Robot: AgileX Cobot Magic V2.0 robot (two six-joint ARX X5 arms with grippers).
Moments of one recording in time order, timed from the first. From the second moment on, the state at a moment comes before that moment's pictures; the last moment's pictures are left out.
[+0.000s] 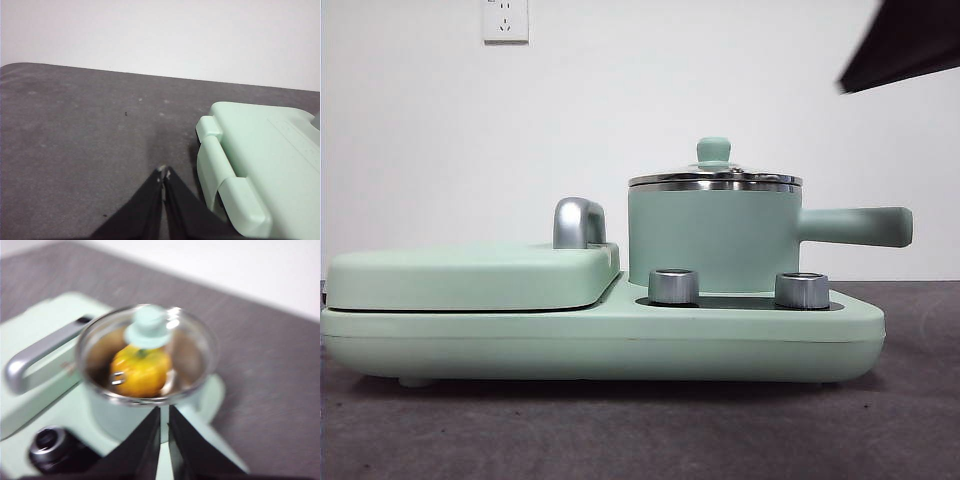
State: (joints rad) left arm 0.00 0.00 0.03 -0.09 0.07 -0.11; right arm 0.40 0.73 0.57 -0.13 -0.13 -0.06
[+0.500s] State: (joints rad) left arm 0.00 0.00 0.03 -0.09 0.07 -0.11; right arm 0.03 0.13 0.15 -0.06 -0.13 -0.06
